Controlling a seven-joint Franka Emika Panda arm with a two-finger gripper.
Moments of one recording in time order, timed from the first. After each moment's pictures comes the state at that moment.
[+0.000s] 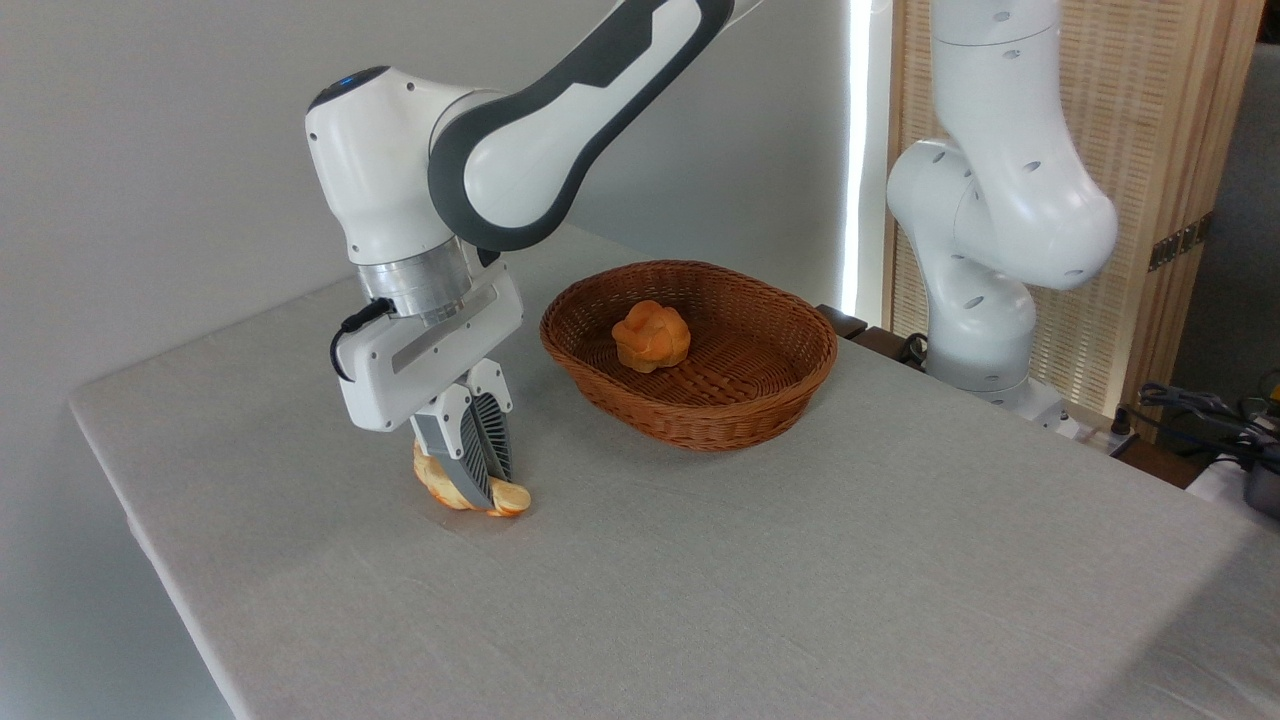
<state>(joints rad) -0.16 0.14 -0.16 -1.96 0.17 2.04 1.52</state>
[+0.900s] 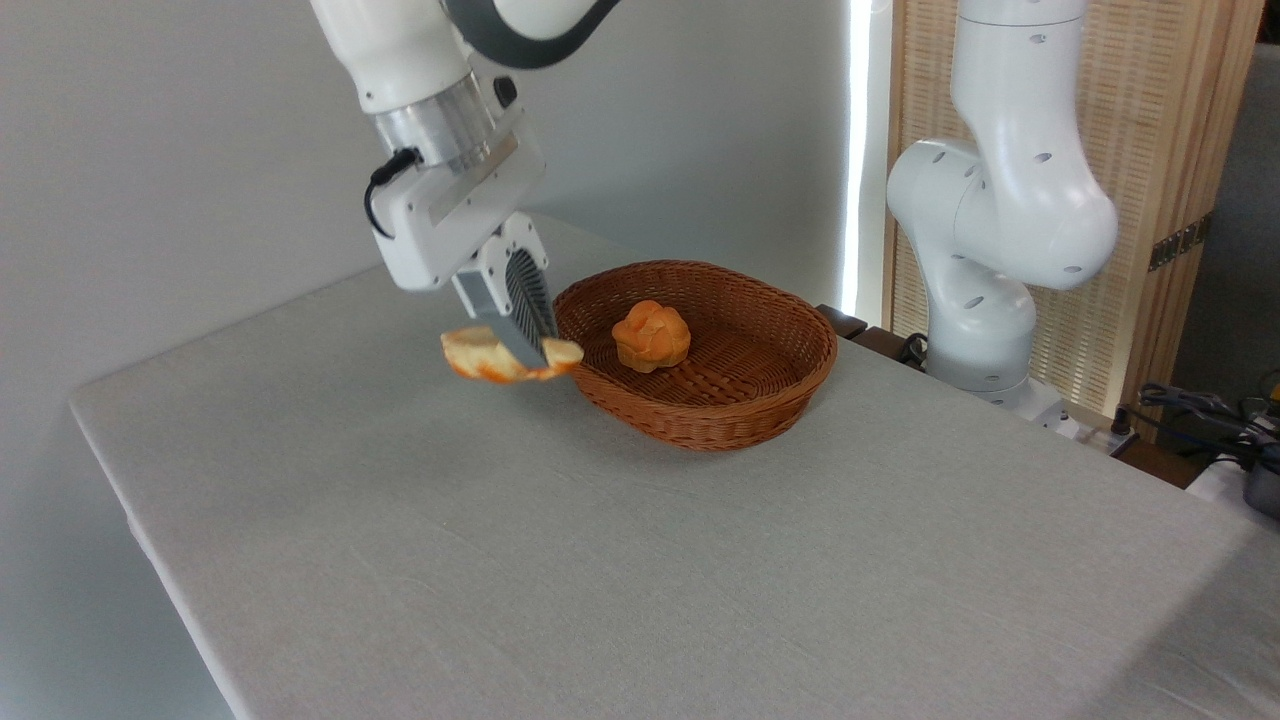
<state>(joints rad) -0.16 -0.04 -0.16 -1.84 0.04 1.62 1.52</state>
